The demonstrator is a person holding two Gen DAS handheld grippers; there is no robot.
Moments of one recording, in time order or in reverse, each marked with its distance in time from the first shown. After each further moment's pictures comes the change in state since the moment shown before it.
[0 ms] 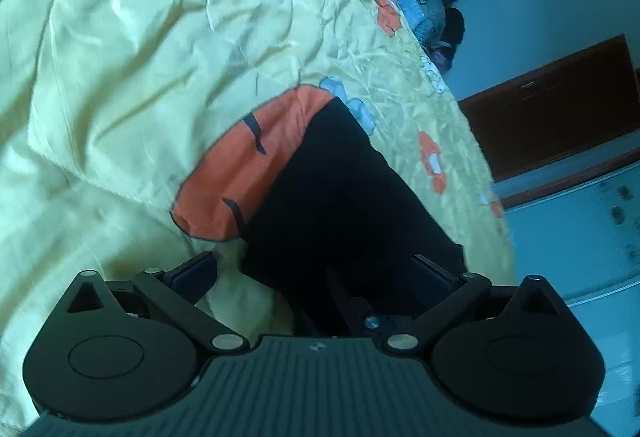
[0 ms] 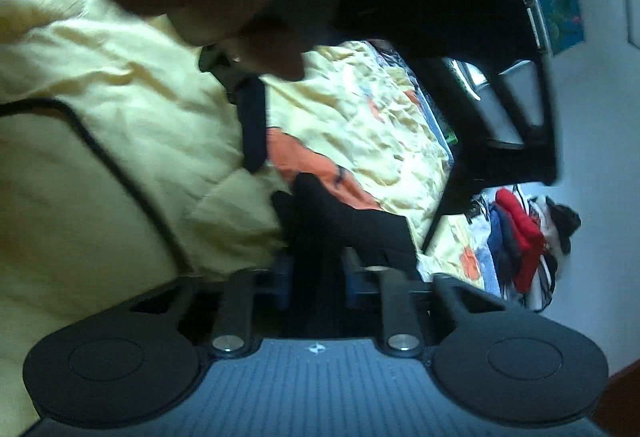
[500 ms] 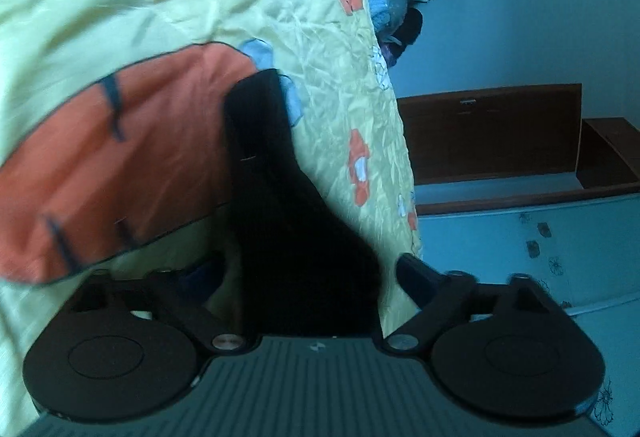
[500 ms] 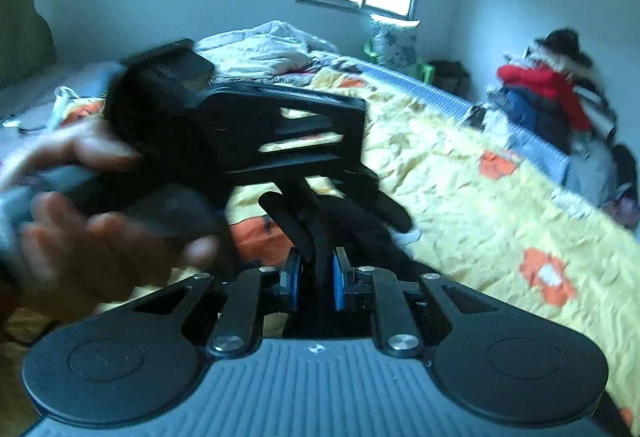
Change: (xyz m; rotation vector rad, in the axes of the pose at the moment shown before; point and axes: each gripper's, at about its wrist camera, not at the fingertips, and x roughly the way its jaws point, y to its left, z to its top) left arm 0.081 -0.017 0.028 -0.177 0.101 -0.288; right arm -0.023 -0.121 -0.057 0.782 -0.115 0.230
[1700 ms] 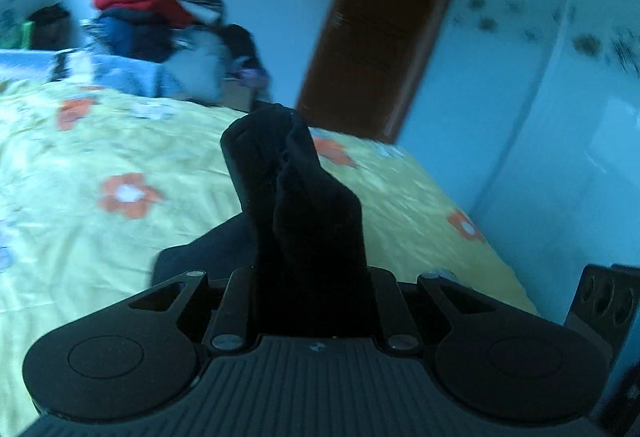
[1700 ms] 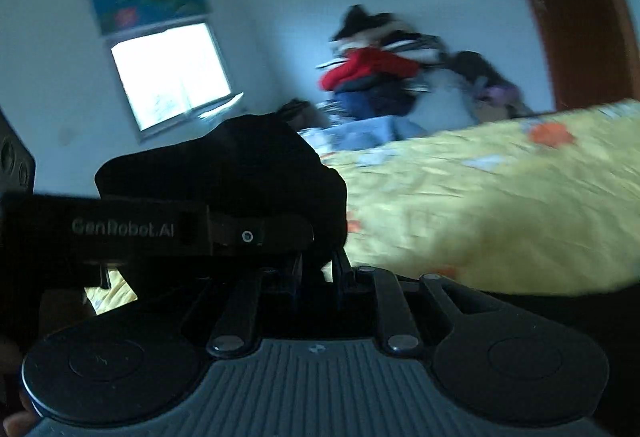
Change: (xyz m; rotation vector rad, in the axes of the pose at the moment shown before) left arm 0.127 -0.227 -0.244 1.036 -0.146 0.178; right arm -0.201 -0.156 -0.114 0.685 -0.265 -0.258
